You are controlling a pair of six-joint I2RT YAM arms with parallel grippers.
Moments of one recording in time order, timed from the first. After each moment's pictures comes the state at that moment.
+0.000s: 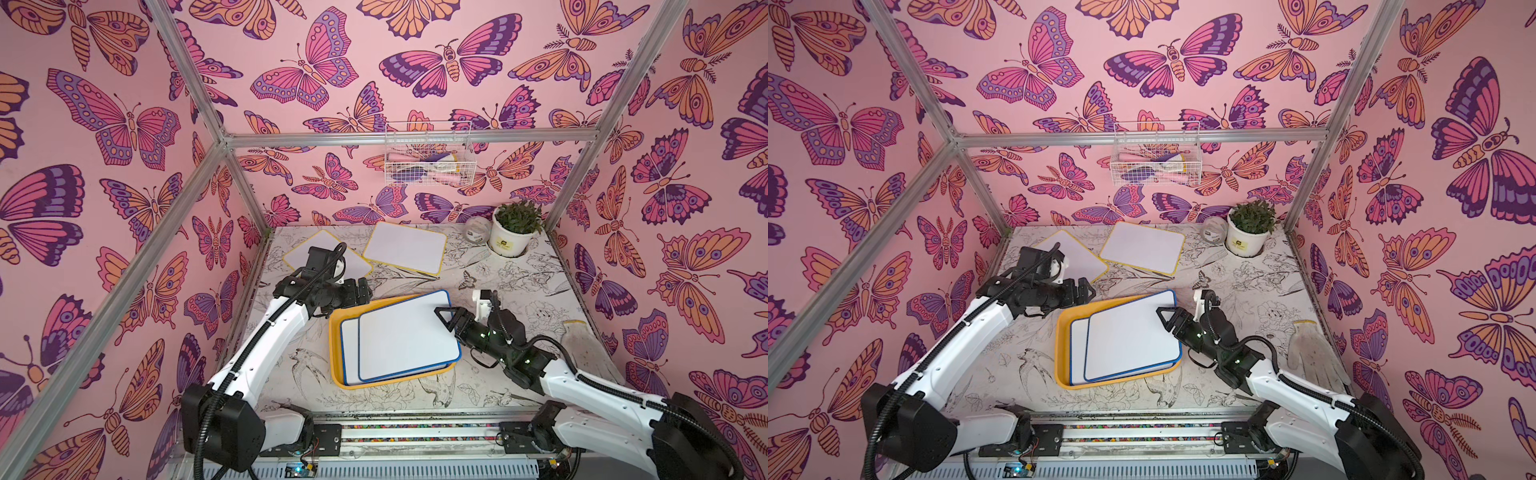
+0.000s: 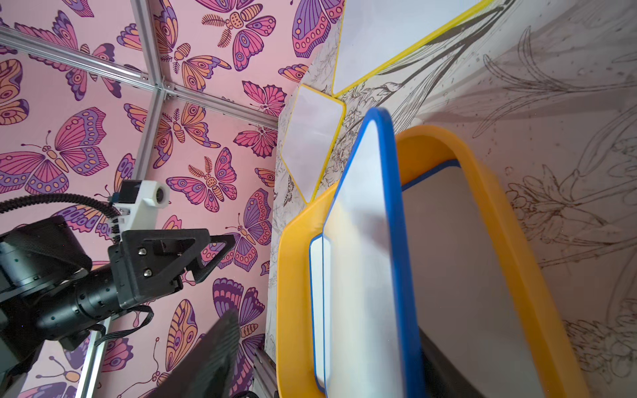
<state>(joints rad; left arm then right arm) -0.28 1.30 1.16 -0.81 0.26 -0.43 0.73 1.04 0.42 0.34 -0.06 1.21</state>
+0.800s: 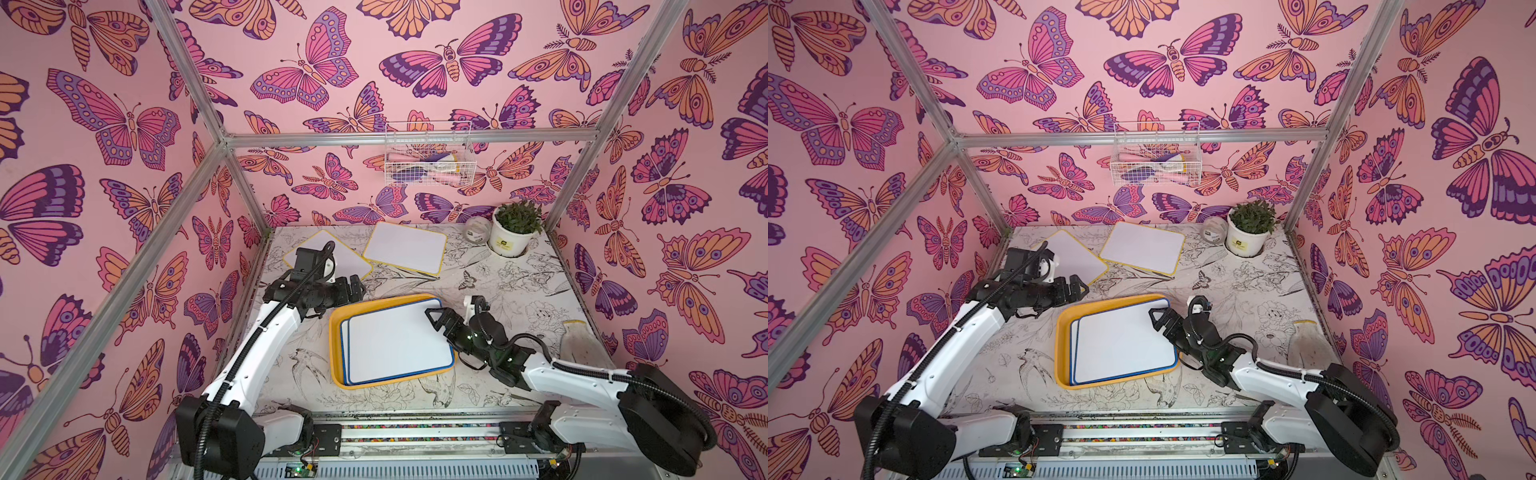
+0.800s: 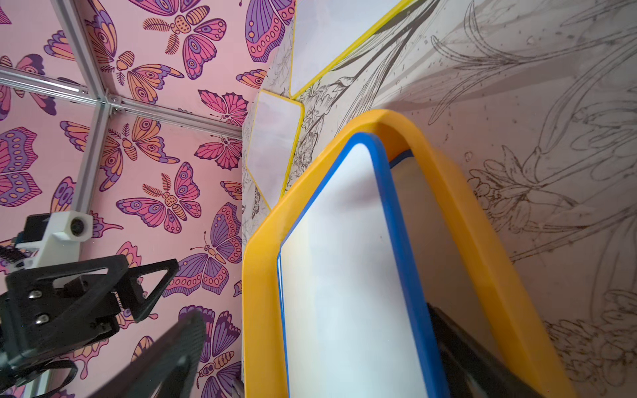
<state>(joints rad) -0.21 1.25 1.13 -0.79 0.29 -0.43 0.81 1.24 0.44 0.40 0.08 1.28</state>
